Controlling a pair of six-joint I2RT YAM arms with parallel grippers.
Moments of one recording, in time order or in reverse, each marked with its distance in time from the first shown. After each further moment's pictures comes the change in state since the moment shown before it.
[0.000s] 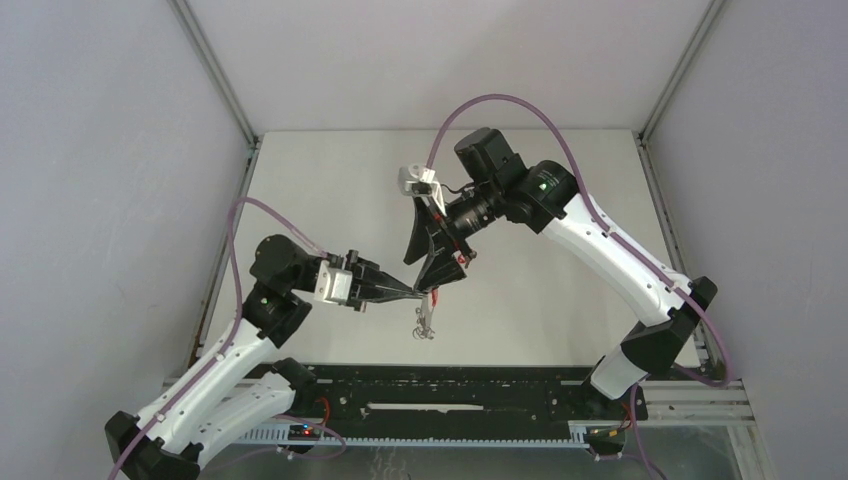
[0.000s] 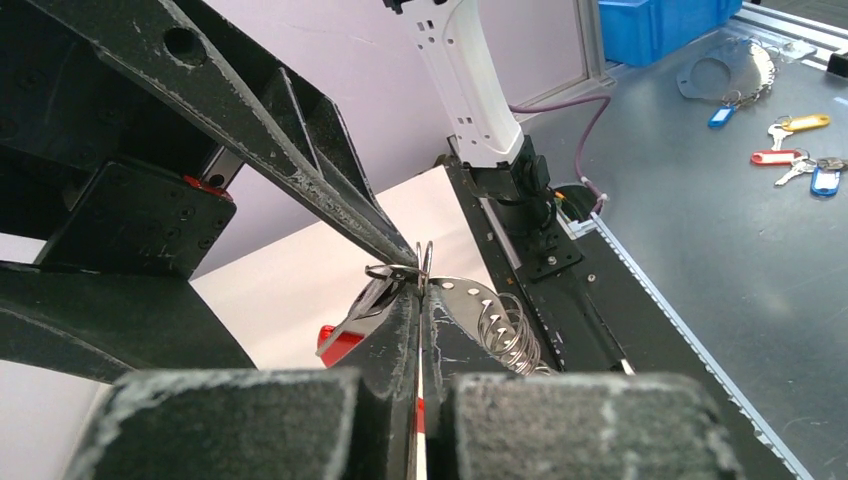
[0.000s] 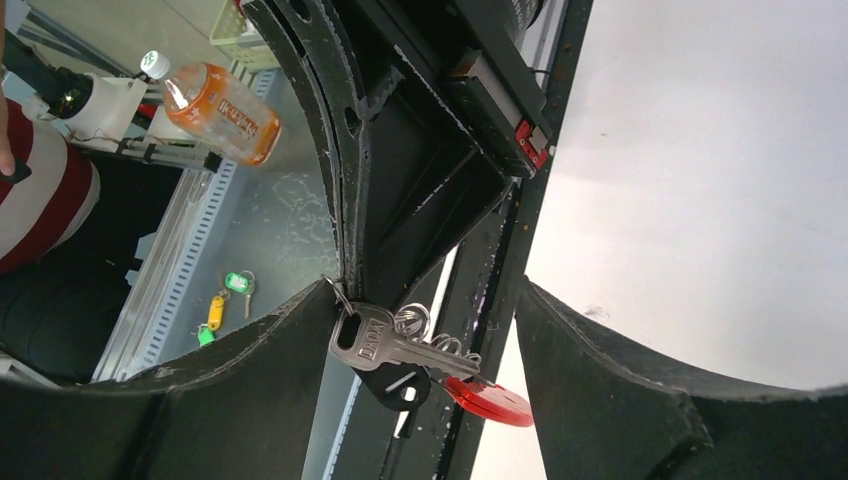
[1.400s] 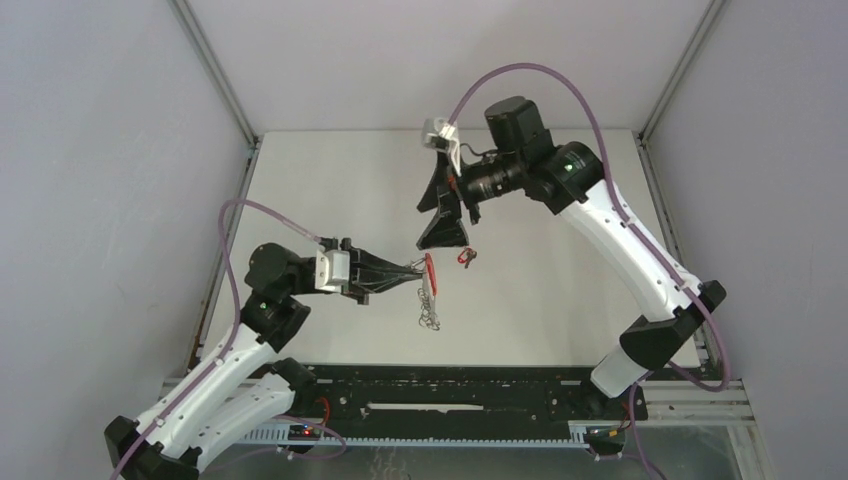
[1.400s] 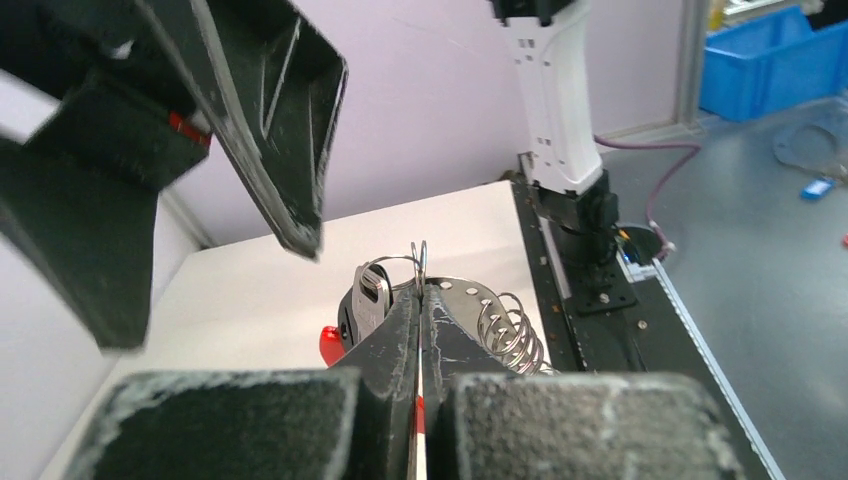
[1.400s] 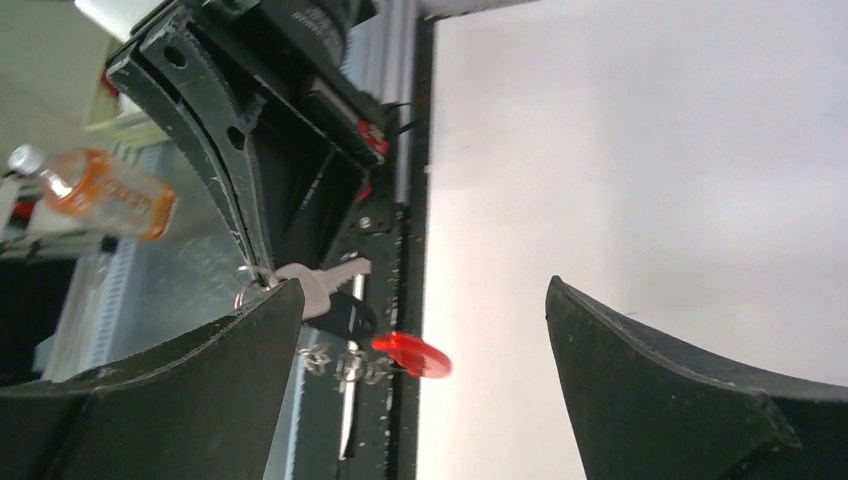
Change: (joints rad) left arm -0.004 -0.019 -0.027 0.082 -0.185 -0.125; right arm -0.119 0.021 0.099 0.038 0.115 0.082
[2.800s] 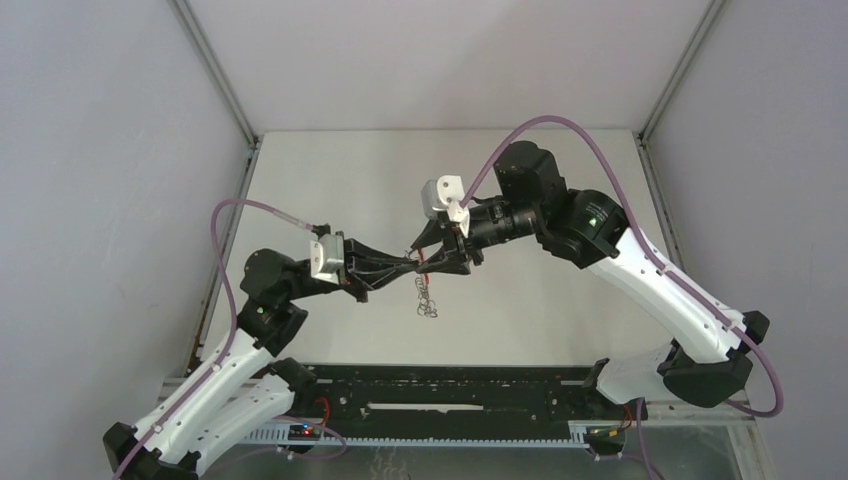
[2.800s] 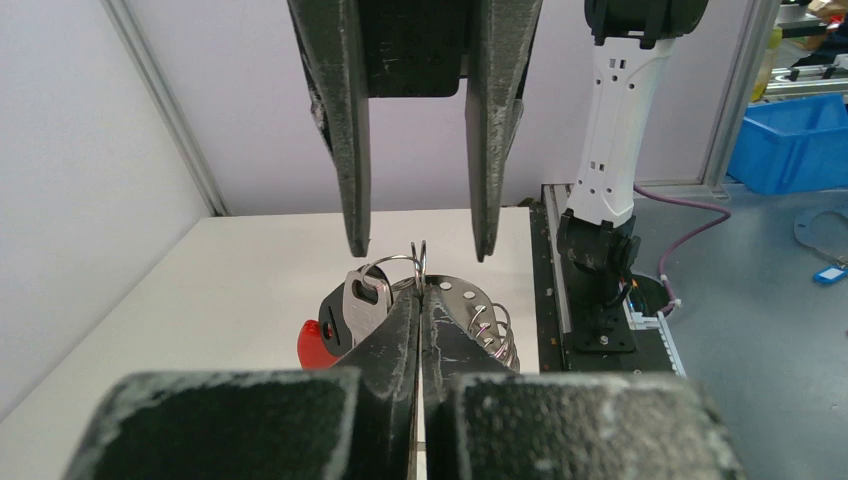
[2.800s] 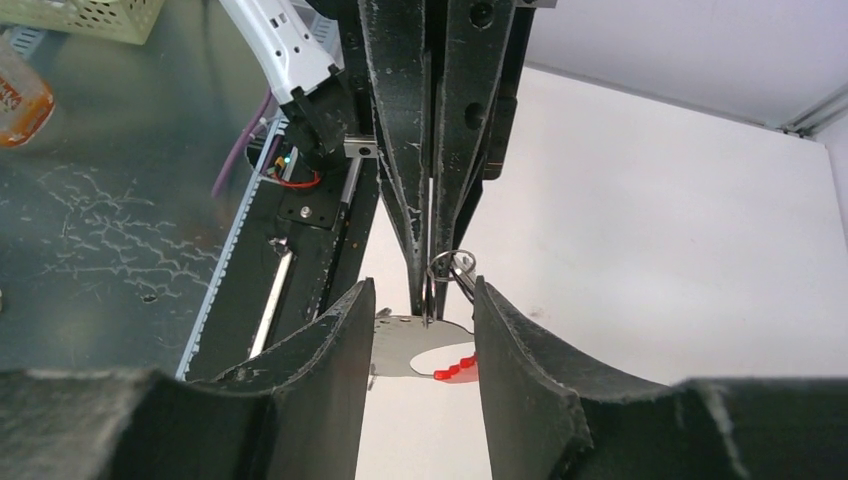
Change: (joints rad) left arm 0.003 -0.051 -0.029 0.013 -0.187 -0.161; right arm 0.203 -0.253 -0.238 0.179 0.201 -0.246
